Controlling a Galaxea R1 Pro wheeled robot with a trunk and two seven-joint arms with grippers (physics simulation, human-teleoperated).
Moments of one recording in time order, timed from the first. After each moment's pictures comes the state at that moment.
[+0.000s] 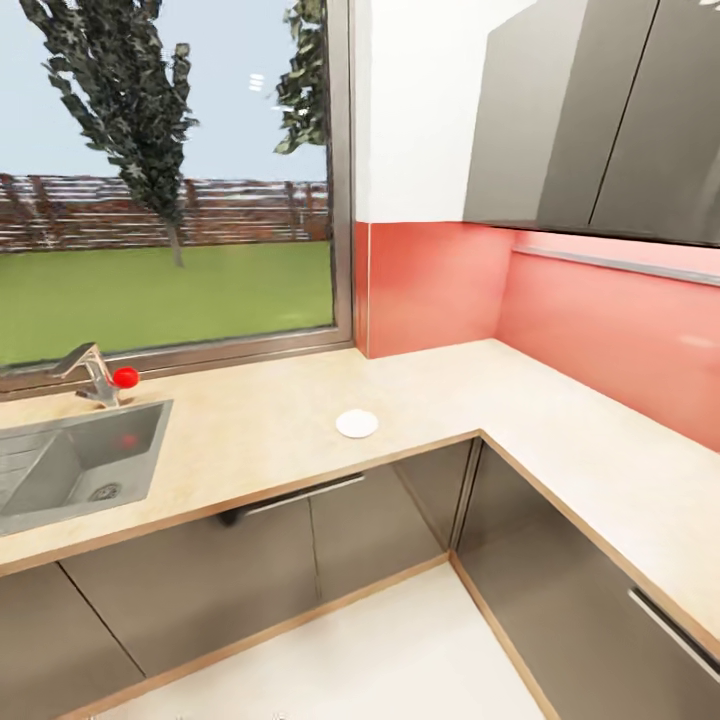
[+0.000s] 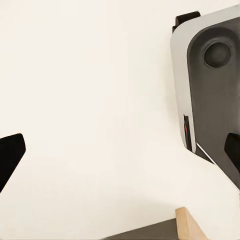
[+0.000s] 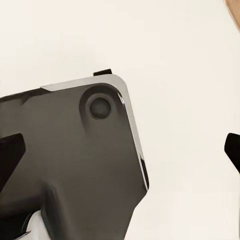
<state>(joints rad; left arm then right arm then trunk) -0.09 0.10 0.70 -0.25 -0.94 0.12 -0.13 -0.02 -0.02 -0.13 -0.15 -0.11 -0.17 -0.02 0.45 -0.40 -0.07</state>
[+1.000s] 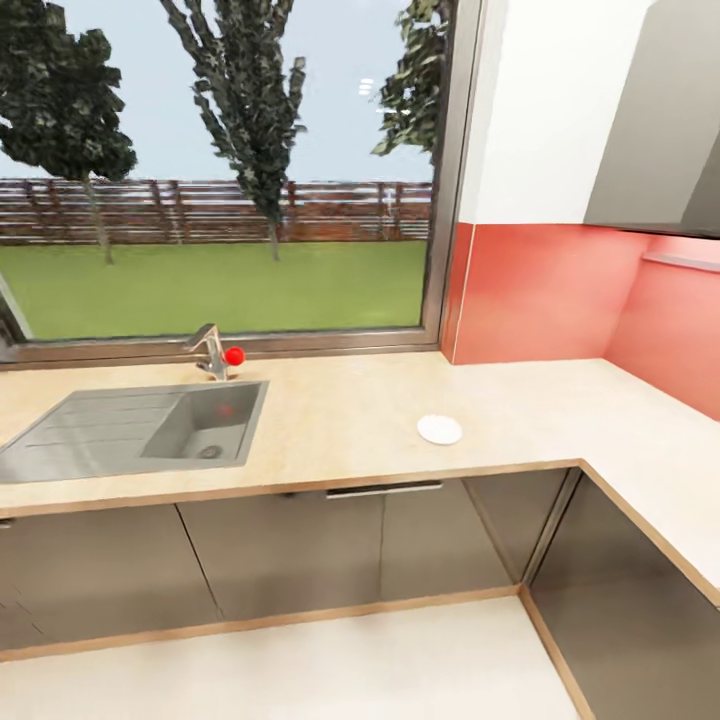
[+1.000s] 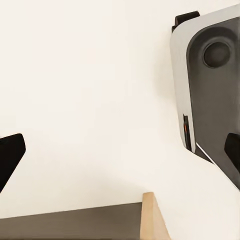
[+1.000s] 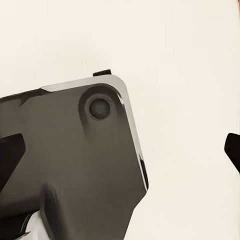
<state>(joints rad) -0.09 0.10 0.70 -0.25 -0.94 0.12 -0.13 -0.02 -0.03 -0.13 -0.15 -0.11 -0.17 -0.02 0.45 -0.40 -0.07</state>
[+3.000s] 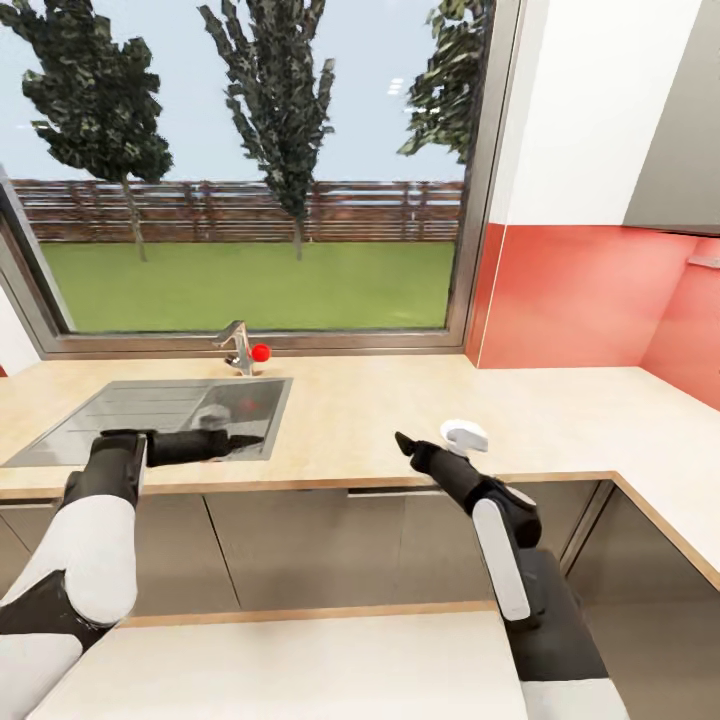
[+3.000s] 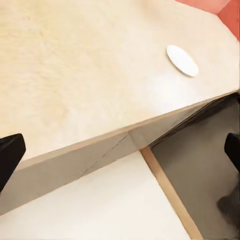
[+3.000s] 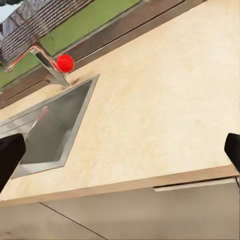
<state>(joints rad) -1.03 0.09 0.69 -0.68 -0.74 0.60 -1.24 -0.49 0.16 0.02 -1.49 -0.42 0.60 -0.01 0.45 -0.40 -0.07</state>
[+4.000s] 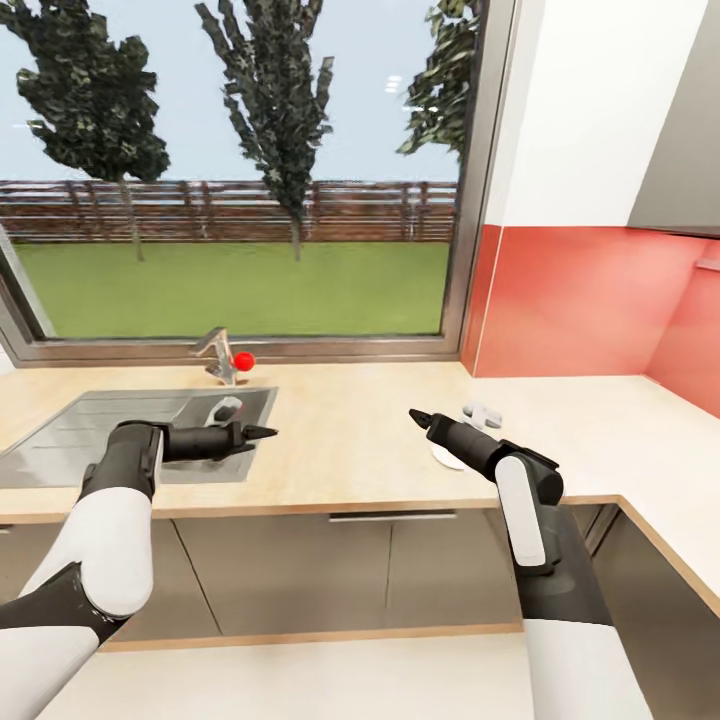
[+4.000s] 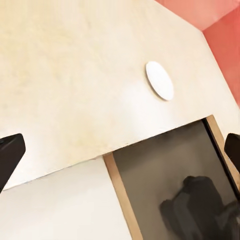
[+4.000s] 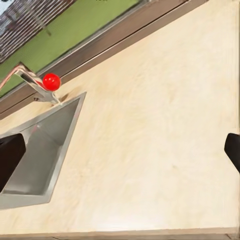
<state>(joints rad) -1.06 0.04 0.70 -0.69 -0.71 0.86 -1.24 -0.62 0.16 -0.10 -1.48 -0.46 0.81 -0.02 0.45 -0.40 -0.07</state>
